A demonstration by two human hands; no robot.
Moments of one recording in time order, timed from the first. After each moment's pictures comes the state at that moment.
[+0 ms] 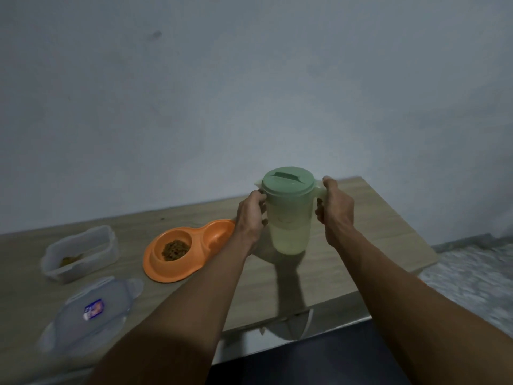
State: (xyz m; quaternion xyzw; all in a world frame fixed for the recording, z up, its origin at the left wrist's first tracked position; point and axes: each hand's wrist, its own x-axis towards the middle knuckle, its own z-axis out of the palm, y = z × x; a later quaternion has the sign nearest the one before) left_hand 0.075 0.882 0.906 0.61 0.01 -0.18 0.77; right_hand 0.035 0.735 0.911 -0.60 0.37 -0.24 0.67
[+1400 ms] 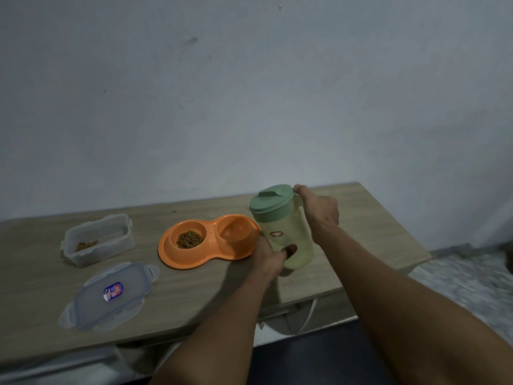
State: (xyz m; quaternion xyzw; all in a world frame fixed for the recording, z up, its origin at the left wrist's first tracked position) left_hand 0.015 0.918 0.842 0.73 -0.01 -0.19 0.65; right_hand 0.022 0.810 0.927 -0.69 0.42 -0.19 0.55
